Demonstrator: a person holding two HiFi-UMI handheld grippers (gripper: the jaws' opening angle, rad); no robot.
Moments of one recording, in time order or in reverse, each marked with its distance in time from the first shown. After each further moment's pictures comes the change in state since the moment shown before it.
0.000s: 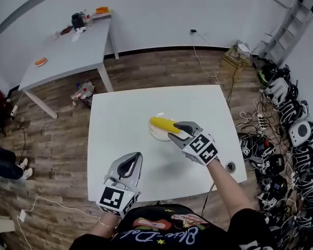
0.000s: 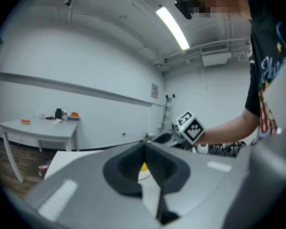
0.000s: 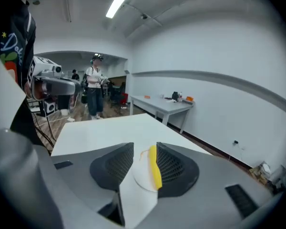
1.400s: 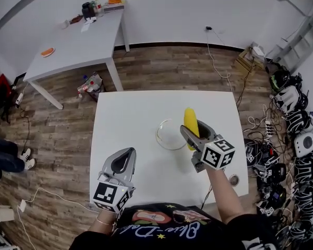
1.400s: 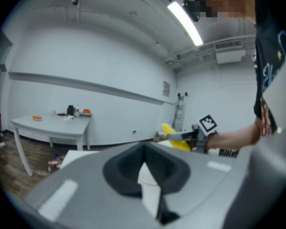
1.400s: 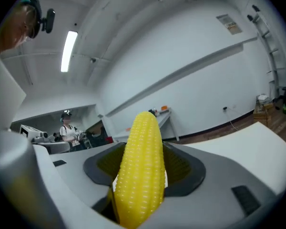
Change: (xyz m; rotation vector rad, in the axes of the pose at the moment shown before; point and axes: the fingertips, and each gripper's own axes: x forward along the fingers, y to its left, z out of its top) left arm 0.021 0.083 0.002 -0.058 0.036 0.116; right arm 0.003 -0.077 0.030 0.610 -0.373 -0.104
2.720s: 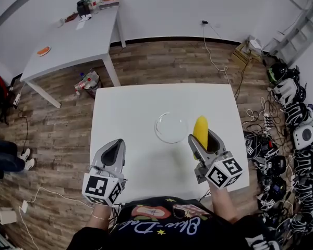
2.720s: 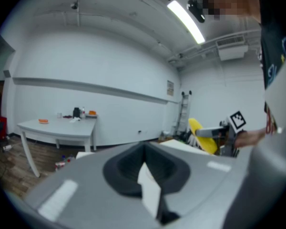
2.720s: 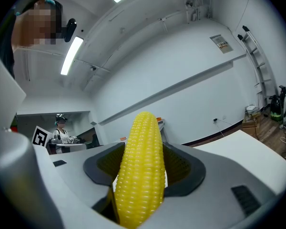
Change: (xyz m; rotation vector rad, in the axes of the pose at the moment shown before) left arm -0.013 0.026 0.004 0.011 0.003 0.059; right arm -0.079 0.034 0.005 -0.019 -0.155 -0.100
